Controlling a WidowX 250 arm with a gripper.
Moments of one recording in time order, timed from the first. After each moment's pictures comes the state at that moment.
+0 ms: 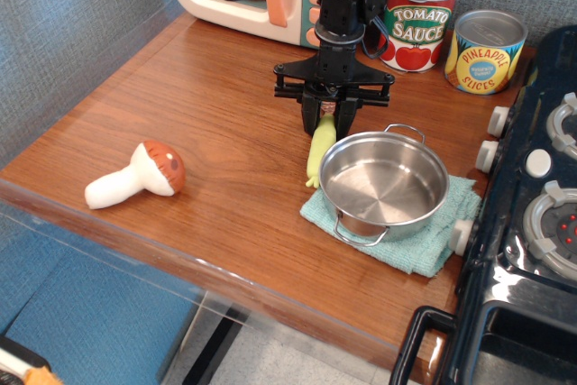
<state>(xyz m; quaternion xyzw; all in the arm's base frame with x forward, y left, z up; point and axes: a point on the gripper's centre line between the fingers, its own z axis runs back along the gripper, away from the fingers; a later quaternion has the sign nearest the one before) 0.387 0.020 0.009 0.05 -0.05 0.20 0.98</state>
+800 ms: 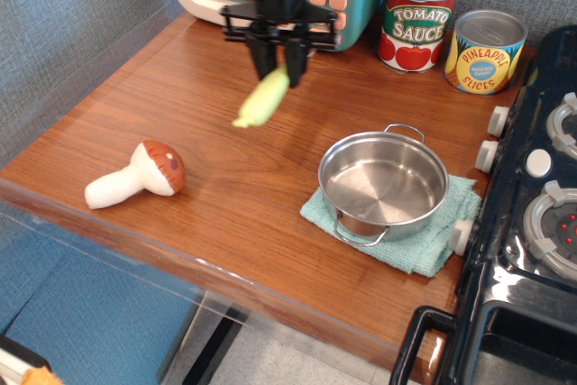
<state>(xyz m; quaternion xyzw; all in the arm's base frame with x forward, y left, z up) 0.385 0.070 0.062 -0.03 -0.05 0.10 0.99</state>
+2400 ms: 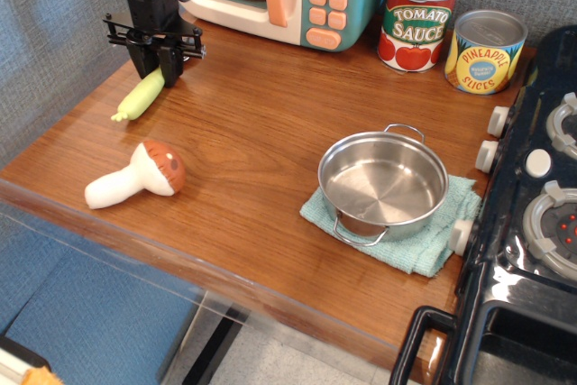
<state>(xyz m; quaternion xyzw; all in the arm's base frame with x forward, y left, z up) 0.387 0.210 0.015 0.03 -0.07 0.11 0.99</state>
